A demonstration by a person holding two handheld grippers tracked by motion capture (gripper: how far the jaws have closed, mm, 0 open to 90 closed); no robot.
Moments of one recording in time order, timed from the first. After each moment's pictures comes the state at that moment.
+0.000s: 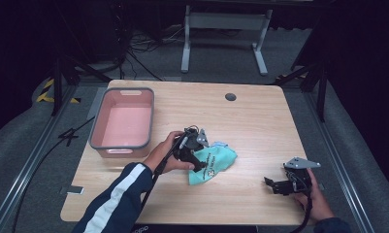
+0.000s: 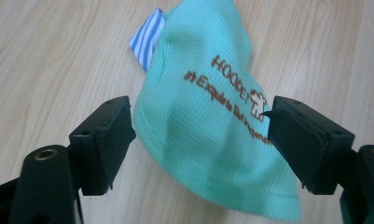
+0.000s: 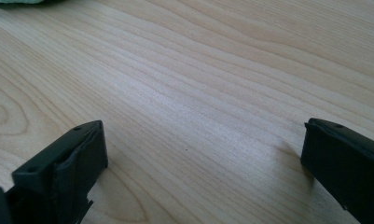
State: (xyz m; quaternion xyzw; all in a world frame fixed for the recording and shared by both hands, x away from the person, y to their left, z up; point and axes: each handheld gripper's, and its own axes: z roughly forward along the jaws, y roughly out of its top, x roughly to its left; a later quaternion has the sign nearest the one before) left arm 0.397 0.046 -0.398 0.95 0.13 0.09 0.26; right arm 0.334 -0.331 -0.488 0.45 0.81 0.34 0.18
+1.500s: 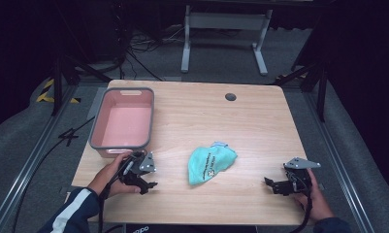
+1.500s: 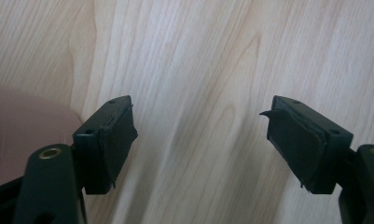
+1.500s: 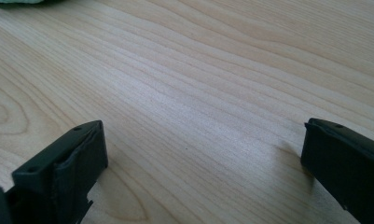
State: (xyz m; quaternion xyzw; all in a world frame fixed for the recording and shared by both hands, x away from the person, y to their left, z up) left arm 0.343 0.187 -0.437 0.96 0.15 0.11 0.21; right arm 0.333 -0.332 -0.488 0.45 0.81 0.34 0.18
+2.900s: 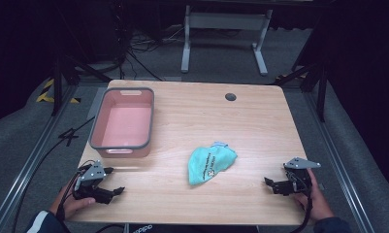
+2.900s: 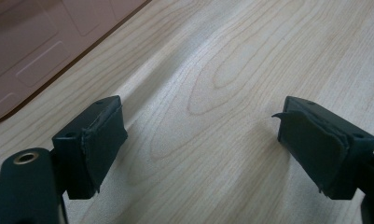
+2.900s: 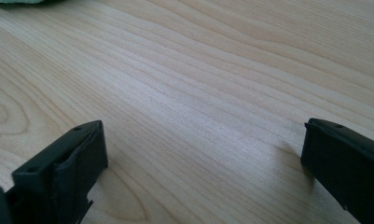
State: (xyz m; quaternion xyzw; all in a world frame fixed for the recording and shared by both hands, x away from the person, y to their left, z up) left arm 0.310 0.310 -0.483 0.88 0.31 0.12 0.35; right arm 0.333 -0.332 -0.488 0.45 0.81 0.34 0.18
